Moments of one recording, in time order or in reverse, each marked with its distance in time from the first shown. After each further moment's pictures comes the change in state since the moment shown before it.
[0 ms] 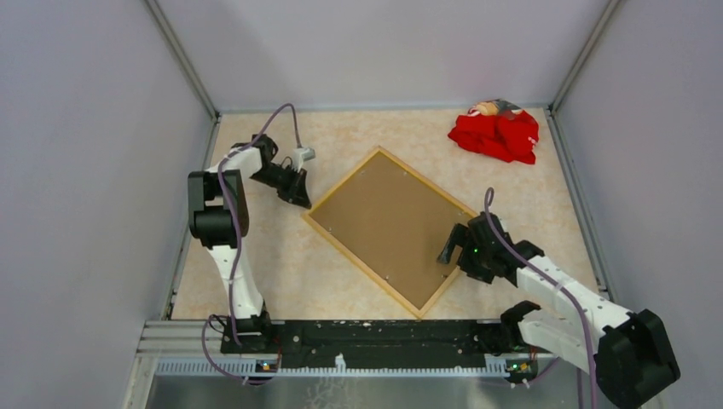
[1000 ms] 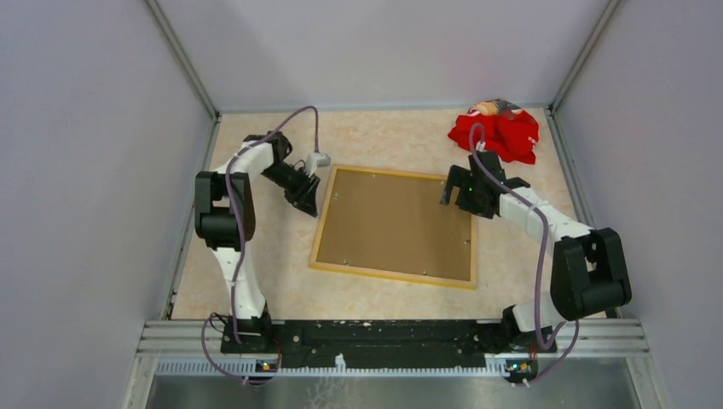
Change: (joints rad) left arm -0.124 -0.098 -0.047 -0.240 -0.095 0.190; right arm -0.212 0.543 0.459 0.121 0.056 -0.339
